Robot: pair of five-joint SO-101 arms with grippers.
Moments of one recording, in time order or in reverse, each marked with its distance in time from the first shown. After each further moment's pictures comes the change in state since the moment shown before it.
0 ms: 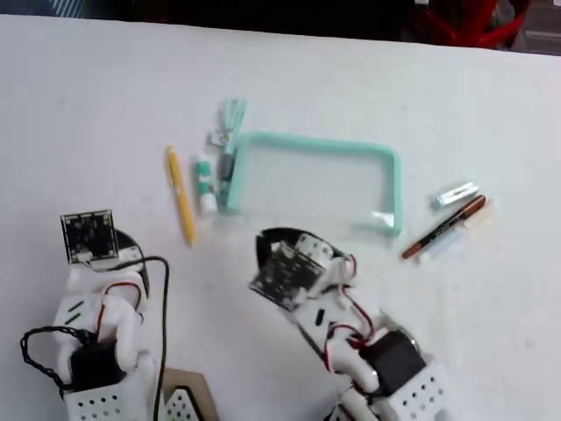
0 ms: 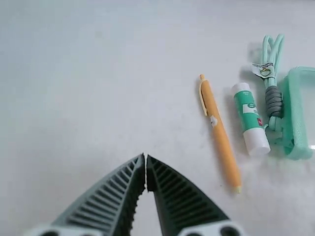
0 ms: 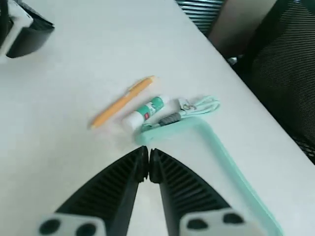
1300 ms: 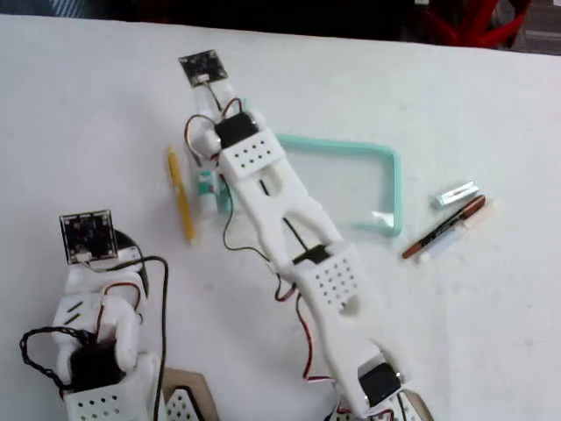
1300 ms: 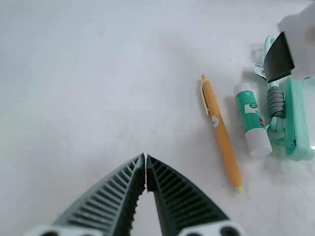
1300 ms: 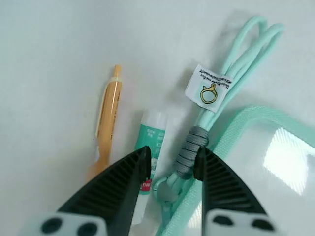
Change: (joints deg) left arm -0.4 0.0 0.0 0.0 0.0; right arm 4.9 131.2 -124.6 28.4 -34.6
